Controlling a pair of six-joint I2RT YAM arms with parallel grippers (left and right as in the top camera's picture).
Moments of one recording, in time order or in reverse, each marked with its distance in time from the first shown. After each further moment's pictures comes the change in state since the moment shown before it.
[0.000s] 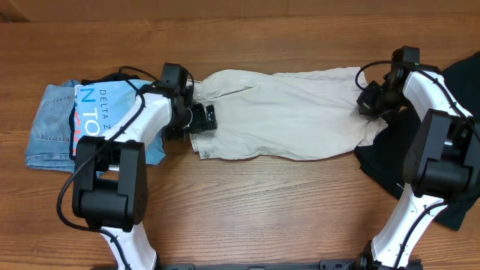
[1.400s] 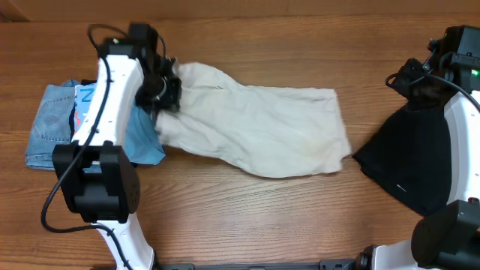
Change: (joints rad) left arm 0.112 0.047 0.538 -0.624 -0.057 0.341; right arm -0.032 -0.522 -0.033 -0.082 0.026 -0.133
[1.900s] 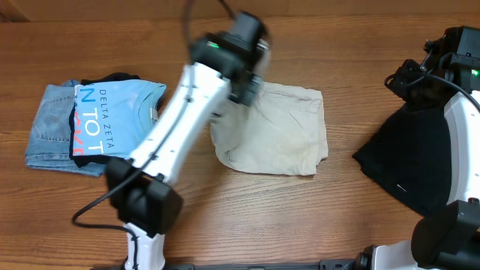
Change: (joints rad) left arm -0.490 0.016 0.243 0.016 -0.288 -0.055; right arm 0.000 0.000 0.000 -0.019 -0.060 -0.001
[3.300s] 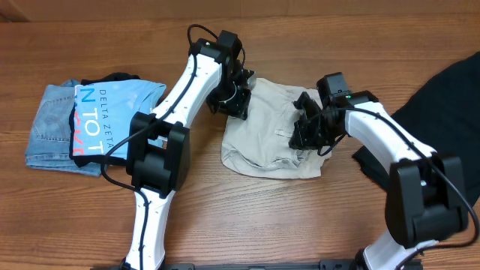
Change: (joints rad) left arm 0.163 0.303 -0.050 0.047 0.420 0.143; right arm 0.465 0.179 -0.360 0.135 -0.236 -0.298
